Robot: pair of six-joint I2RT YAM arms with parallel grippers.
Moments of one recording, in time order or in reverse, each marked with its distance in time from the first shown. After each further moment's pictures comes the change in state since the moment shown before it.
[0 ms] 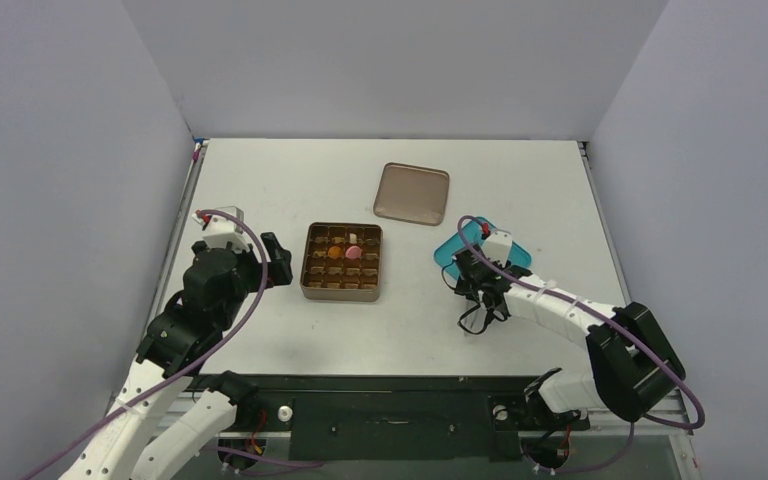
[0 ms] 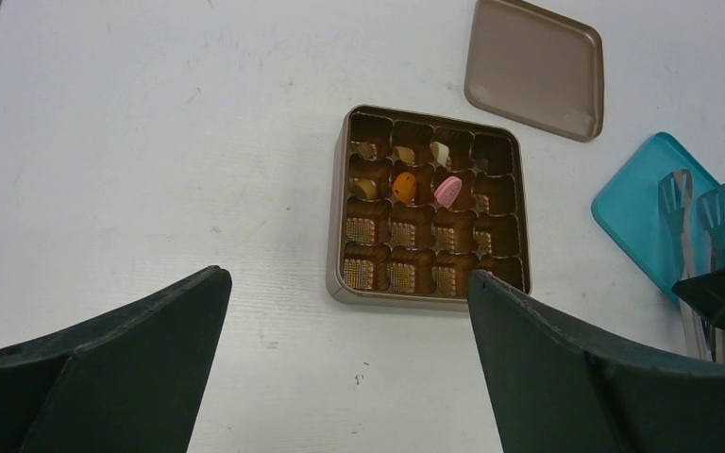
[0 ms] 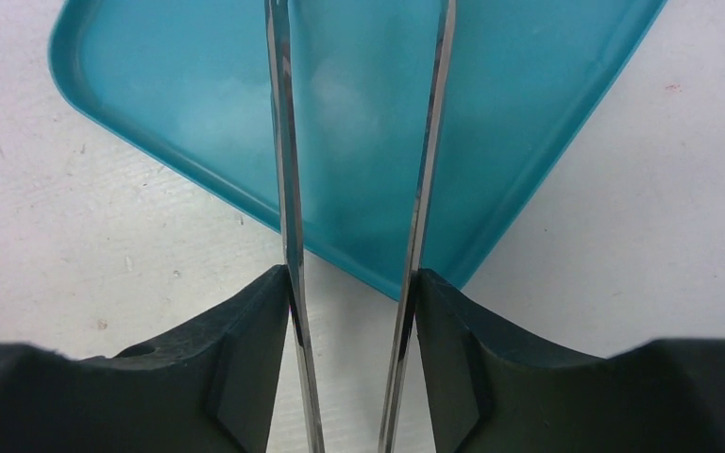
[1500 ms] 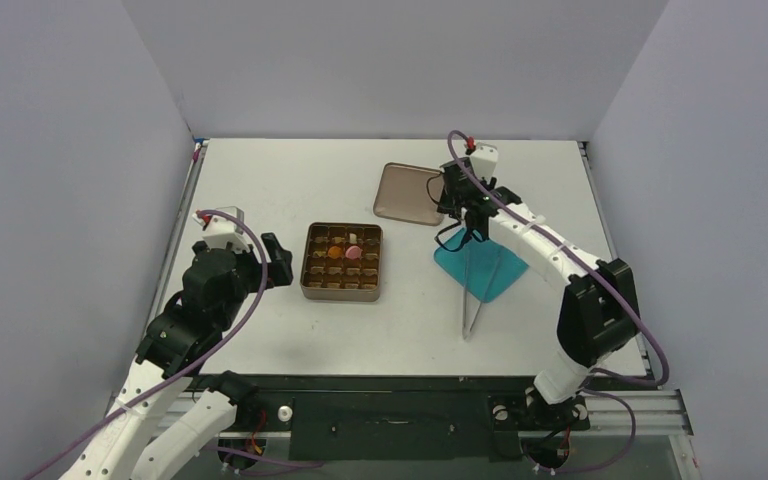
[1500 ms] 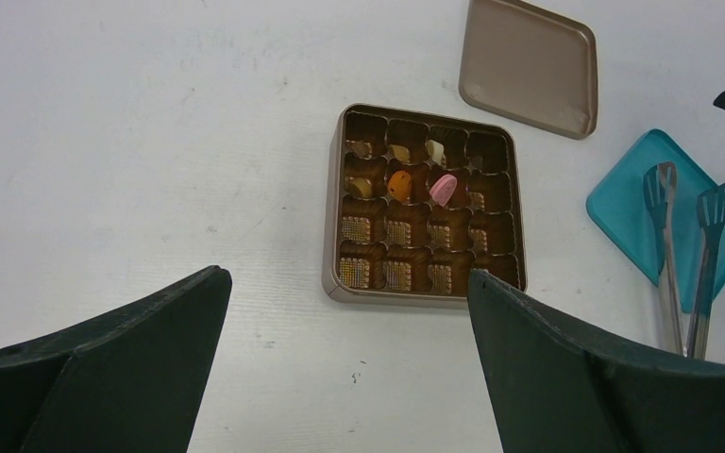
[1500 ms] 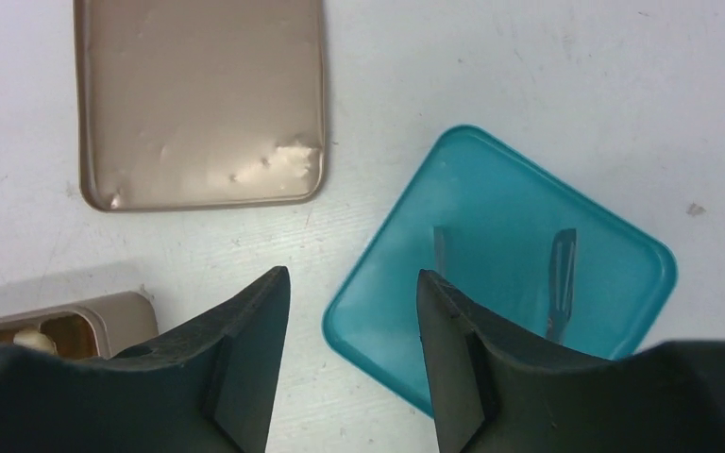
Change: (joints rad) left arm 0.000 -0.003 0.000 0.000 0.009 0.000; right arm -0.080 0.268 0.634 -0.116 0.016 -0.152
